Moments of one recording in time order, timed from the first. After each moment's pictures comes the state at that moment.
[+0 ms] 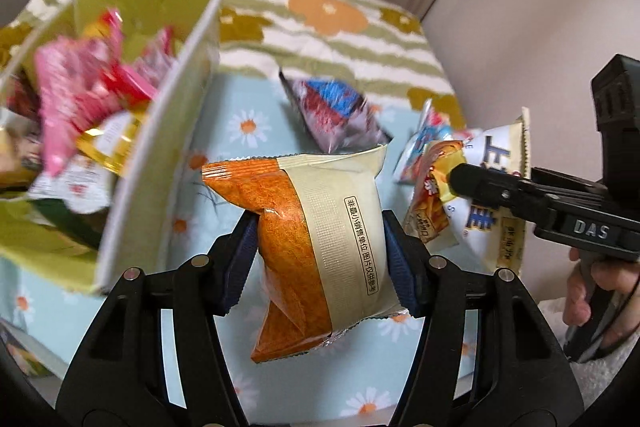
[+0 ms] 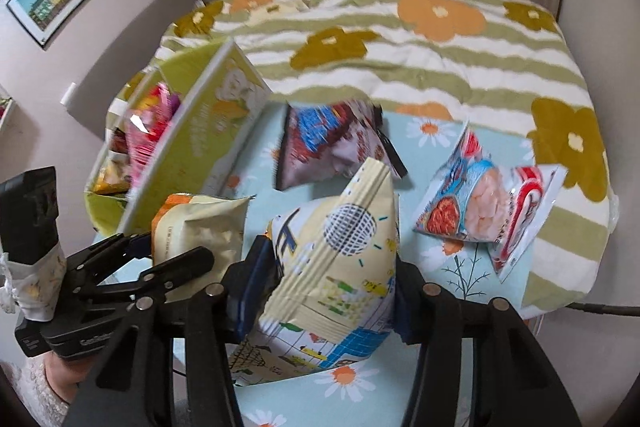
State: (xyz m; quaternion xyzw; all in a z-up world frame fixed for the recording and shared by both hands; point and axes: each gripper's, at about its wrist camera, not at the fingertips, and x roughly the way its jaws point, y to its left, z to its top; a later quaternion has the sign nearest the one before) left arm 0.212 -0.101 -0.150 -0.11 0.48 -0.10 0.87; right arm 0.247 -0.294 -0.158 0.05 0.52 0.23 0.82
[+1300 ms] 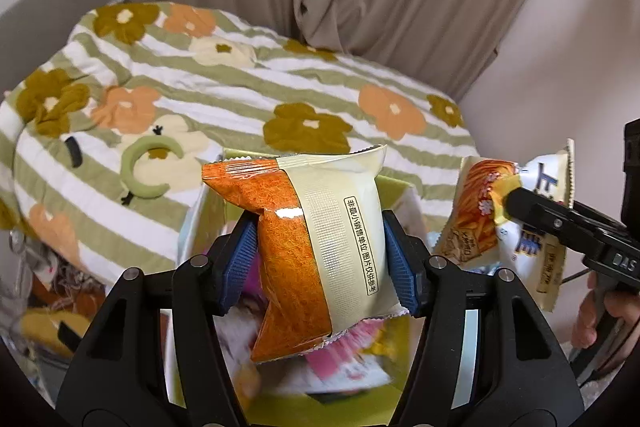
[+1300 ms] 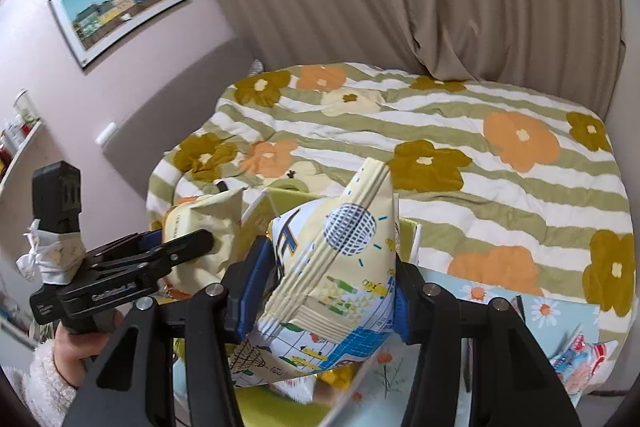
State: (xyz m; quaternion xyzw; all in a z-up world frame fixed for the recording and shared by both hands) left arm 0.353 0.170 -0.061 -0.13 0.42 -0.08 0.89; right arm 0.338 -0.081 -0.035 0.05 0.40 0.27 0.87
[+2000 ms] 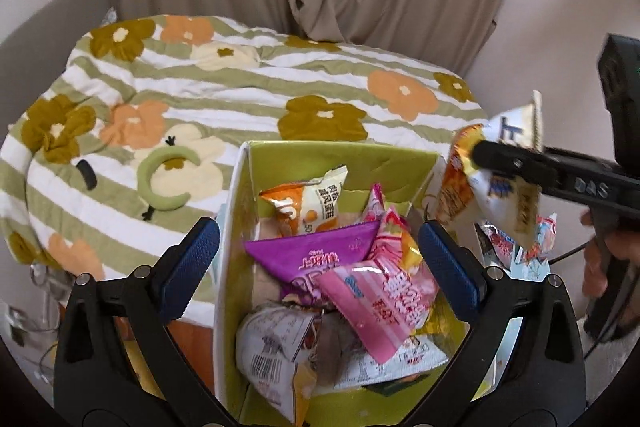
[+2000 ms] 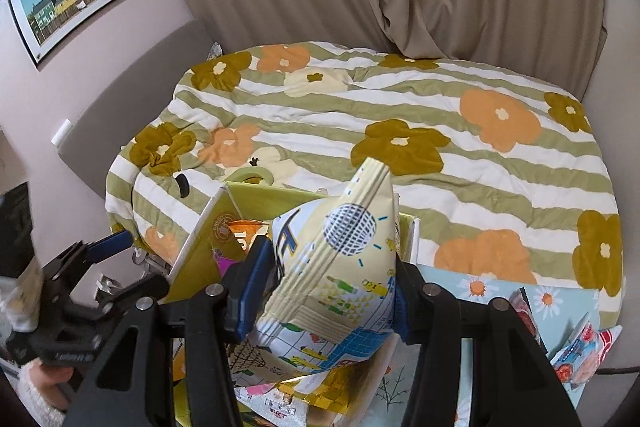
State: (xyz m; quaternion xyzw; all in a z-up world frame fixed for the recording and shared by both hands) left arm 0.337 0.189 -0.080 -0.06 0.42 -0.08 0.90; right arm 0.369 -0.041 -0.066 0.03 0.44 0.20 0.87
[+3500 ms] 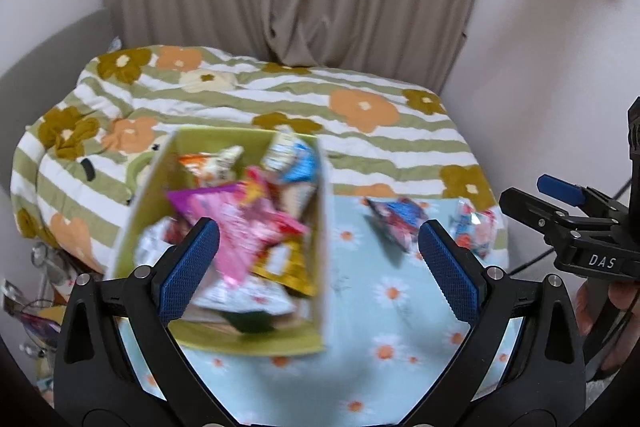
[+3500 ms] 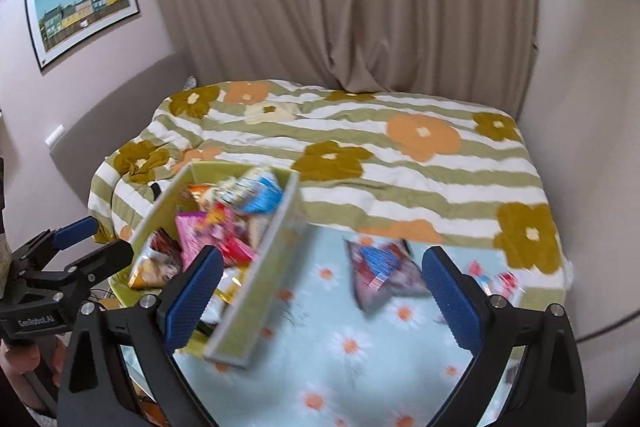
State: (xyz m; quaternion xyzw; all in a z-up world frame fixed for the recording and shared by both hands) left arm 0.195 0.011 -0.029 -0.05 0.36 -0.06 0.93; right arm 0.211 -0.202 -0.033 0.02 0.37 0.14 0.92
